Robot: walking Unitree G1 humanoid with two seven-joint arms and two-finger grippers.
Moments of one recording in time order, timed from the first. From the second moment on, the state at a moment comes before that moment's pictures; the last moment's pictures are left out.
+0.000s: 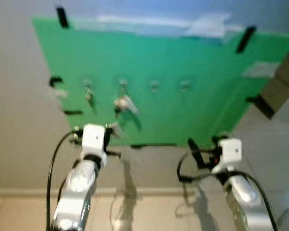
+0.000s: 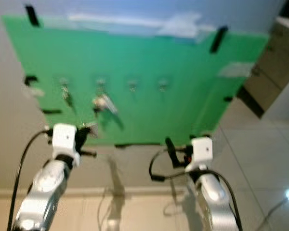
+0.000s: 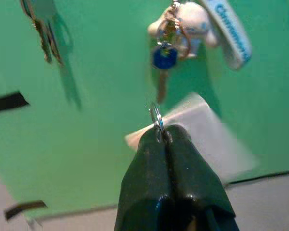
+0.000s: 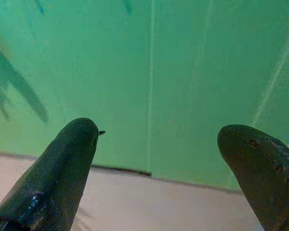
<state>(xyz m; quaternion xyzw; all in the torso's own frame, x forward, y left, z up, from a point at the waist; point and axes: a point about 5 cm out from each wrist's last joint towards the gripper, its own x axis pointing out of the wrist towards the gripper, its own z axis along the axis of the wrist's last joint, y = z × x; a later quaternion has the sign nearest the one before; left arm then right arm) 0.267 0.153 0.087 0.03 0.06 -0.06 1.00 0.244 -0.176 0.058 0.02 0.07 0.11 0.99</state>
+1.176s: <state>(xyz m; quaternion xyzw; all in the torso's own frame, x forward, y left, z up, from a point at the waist) 0.229 0.162 0.155 0.08 -0.05 -0.14 0.99 0.139 -0.203 0.073 -0.04 0.06 0.04 1.00</state>
